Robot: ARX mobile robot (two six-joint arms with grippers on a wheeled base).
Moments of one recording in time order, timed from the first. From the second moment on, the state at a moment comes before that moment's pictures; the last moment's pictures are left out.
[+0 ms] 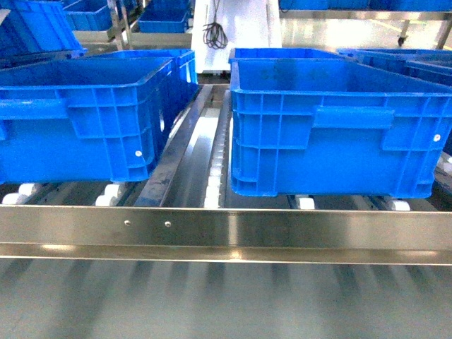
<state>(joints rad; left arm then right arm) 0.12 1.14 0.46 0.51 0.13 0.14 0.33 1.07 0.25 0.44 0.44 -0.01</state>
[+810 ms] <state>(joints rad) 0.12 1.14 0.46 0.51 0.13 0.14 0.17 1.78 1.05 0.64 0.16 -0.03</state>
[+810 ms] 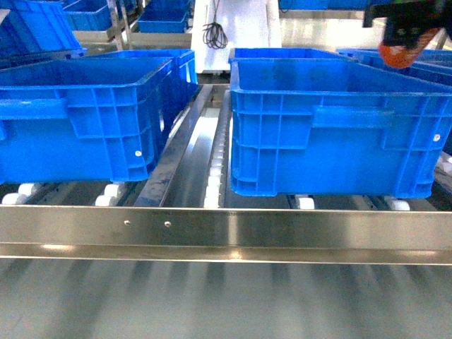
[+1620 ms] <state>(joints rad) 0.12 1.14 0.46 0.51 0.13 0.14 0.32 1.35 0.34 0.79 0.19 -0.07</state>
